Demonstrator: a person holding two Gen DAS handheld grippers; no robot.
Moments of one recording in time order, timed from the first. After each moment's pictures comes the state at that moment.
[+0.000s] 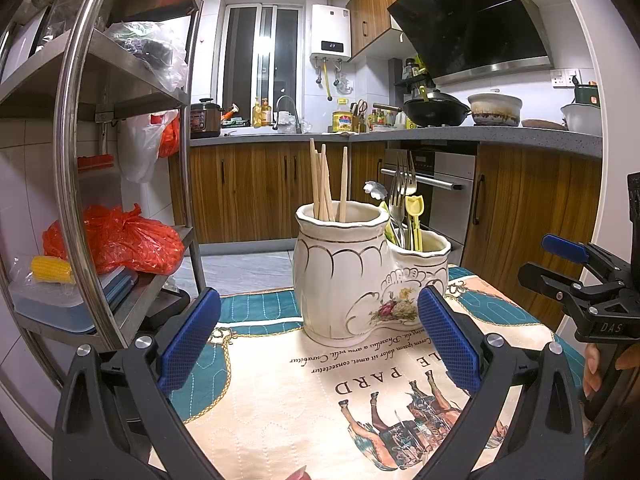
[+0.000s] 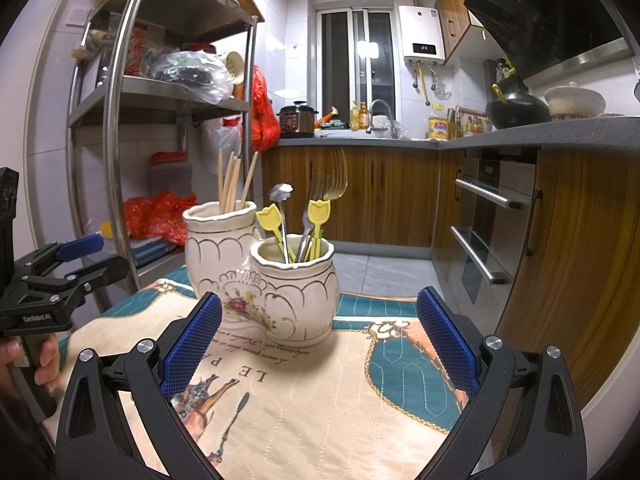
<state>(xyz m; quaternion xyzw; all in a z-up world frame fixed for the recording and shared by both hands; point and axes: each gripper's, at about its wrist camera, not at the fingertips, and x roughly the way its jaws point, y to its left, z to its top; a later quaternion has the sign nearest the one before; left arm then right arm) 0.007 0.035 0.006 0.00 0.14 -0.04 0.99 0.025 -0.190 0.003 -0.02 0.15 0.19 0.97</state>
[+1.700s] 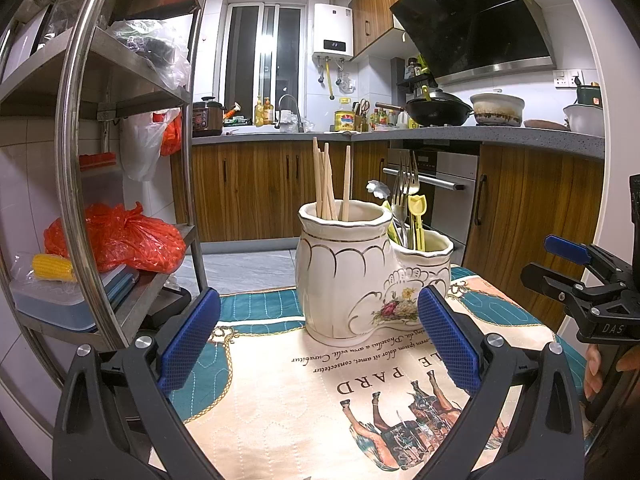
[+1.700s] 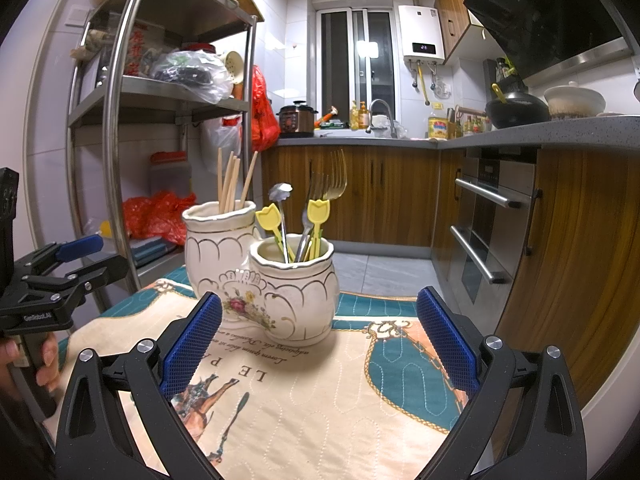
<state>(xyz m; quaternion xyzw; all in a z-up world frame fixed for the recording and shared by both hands) 0.007 0.035 0.006 0.00 0.15 -0.04 0.99 0.026 -0.190 0.003 -0.02 0.15 0.19 0.97</state>
